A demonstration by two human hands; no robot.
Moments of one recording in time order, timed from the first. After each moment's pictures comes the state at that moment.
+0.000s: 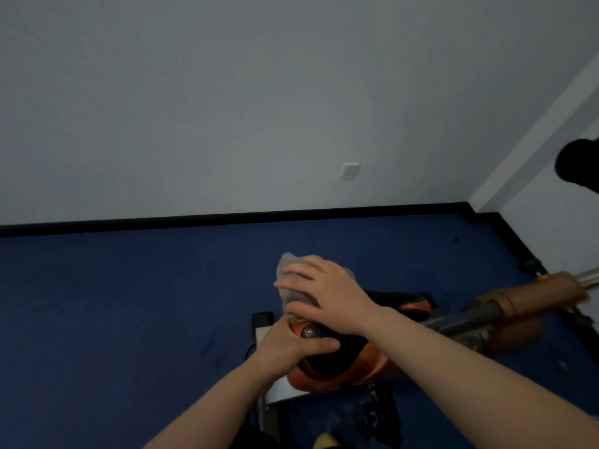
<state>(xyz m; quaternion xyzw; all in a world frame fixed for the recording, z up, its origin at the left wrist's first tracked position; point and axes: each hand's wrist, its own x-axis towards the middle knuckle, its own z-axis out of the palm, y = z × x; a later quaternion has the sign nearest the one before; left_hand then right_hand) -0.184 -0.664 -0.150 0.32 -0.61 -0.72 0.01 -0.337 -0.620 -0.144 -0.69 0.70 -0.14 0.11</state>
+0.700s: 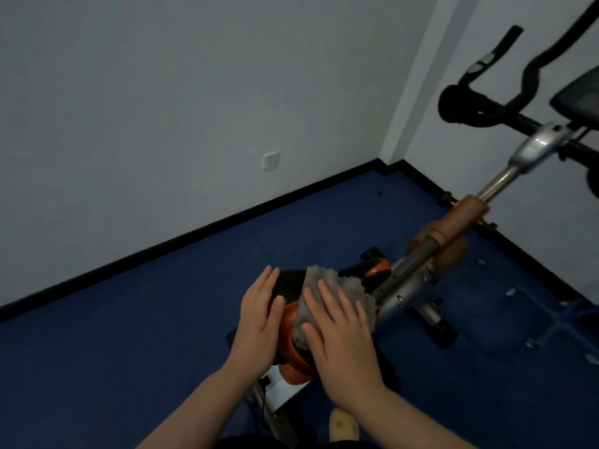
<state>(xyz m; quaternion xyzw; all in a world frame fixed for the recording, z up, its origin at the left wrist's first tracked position) -0.196 -0.713 -0.160 0.17 -0.83 -0.51 0.09 -0.233 -0.562 -0.136 -0.28 0.94 -0.19 0.10</state>
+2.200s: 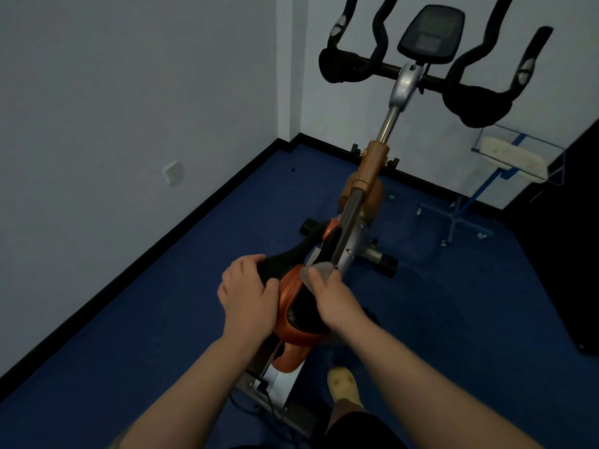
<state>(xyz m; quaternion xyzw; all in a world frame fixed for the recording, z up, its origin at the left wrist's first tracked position) -0.237 -0.729 -0.138 0.07 -0.93 -0.37 0.03 -0.243 -0.589 -0.150 0.20 0.85 -0.44 0.20</state>
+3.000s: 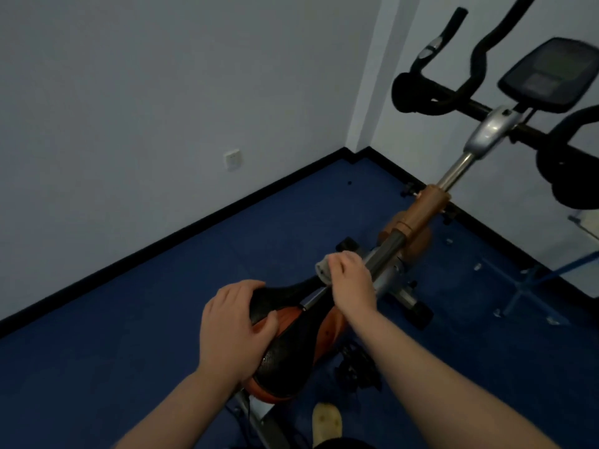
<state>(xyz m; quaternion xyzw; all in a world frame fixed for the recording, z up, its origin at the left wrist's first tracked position) -0.242 -0.711 -0.154 0.12 -0.95 -0.27 0.11 -0.371 -0.540 -0.177 -0.03 0.92 -0.39 0.06</state>
